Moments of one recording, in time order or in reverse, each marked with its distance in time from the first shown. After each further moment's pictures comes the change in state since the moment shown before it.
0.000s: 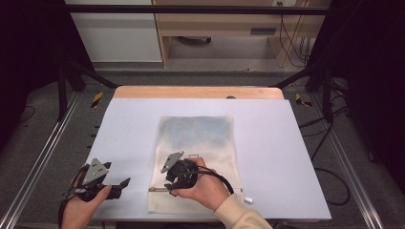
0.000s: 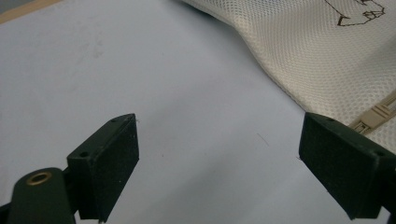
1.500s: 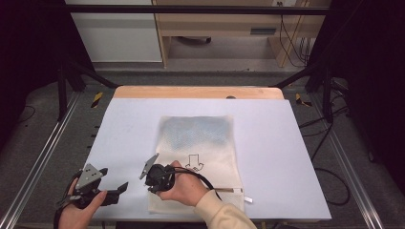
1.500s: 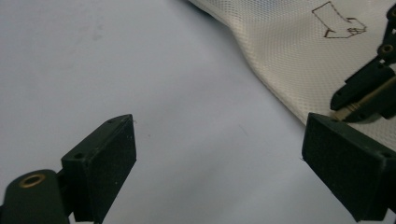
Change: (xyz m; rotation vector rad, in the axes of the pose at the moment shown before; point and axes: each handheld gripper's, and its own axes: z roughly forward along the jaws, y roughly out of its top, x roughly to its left) left arm -0.012 -0.008 -0.016 -0.012 -0.029 -0.123; right arm 0.016 0.031 0.048 0.036 0.200 -0.071
